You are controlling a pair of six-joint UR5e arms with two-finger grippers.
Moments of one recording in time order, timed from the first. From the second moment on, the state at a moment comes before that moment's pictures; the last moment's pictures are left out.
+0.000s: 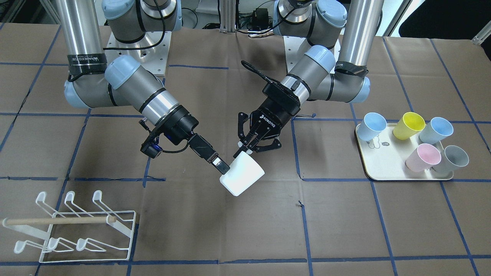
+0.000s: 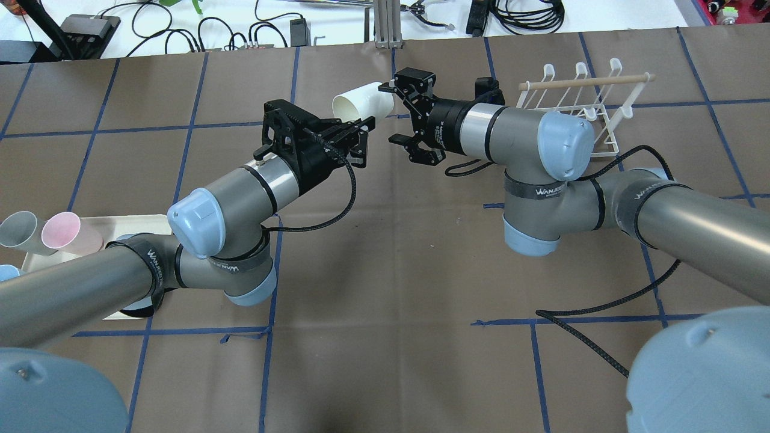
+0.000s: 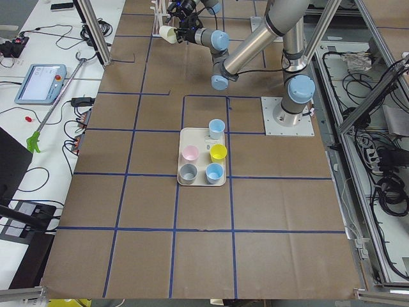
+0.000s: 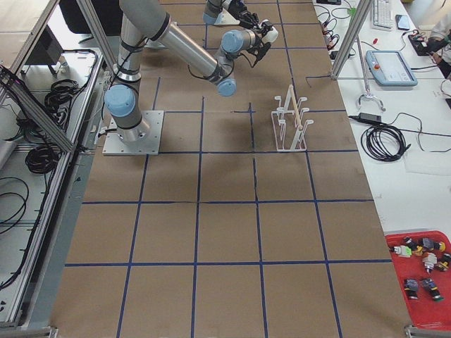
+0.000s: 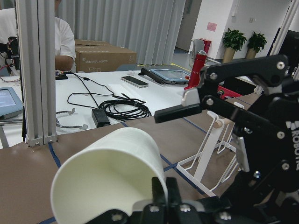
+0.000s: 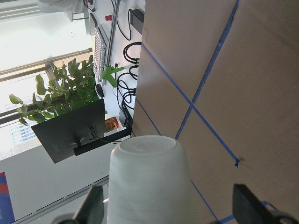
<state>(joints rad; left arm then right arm) -1.66 -1.96 -2.17 0.60 0.94 0.05 1.68 -1.16 2.00 -3.40 -0.85 1.47</state>
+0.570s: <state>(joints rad) -1.66 -1.96 -2.17 0.60 0.94 0.05 1.70 -1.12 1.95 -3.40 -0.86 1.49</state>
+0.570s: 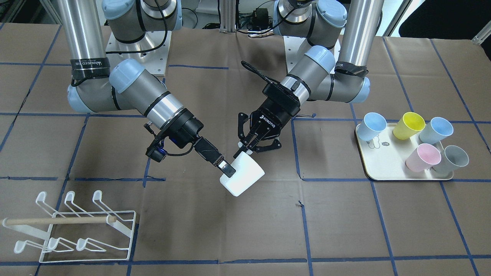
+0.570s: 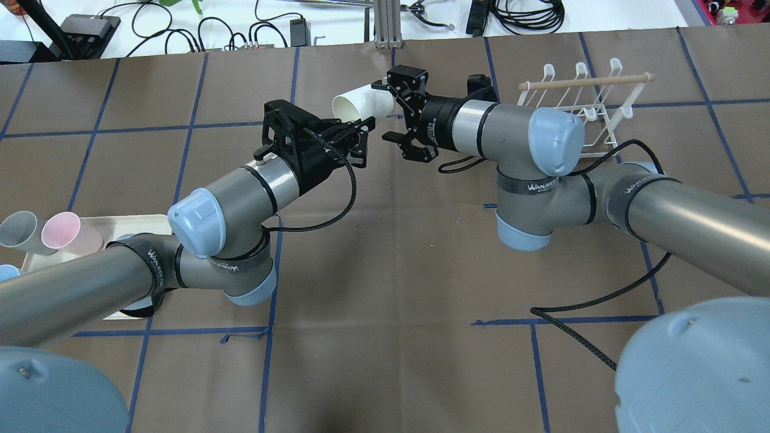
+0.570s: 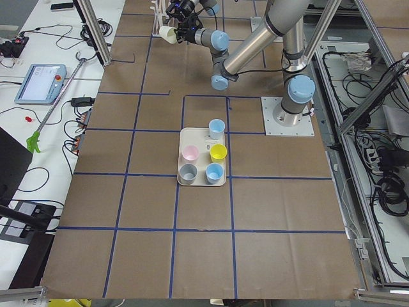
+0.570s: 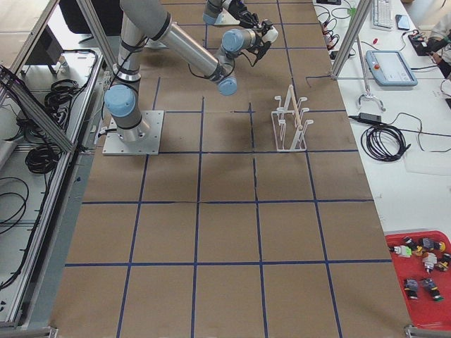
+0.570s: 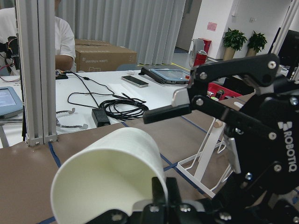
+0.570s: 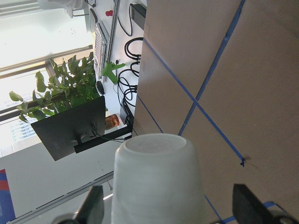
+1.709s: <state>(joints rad) -1.66 -1.96 -2.17 0.60 0.94 0.05 1.72 -1.08 1.89 -3.39 -0.86 1.51</state>
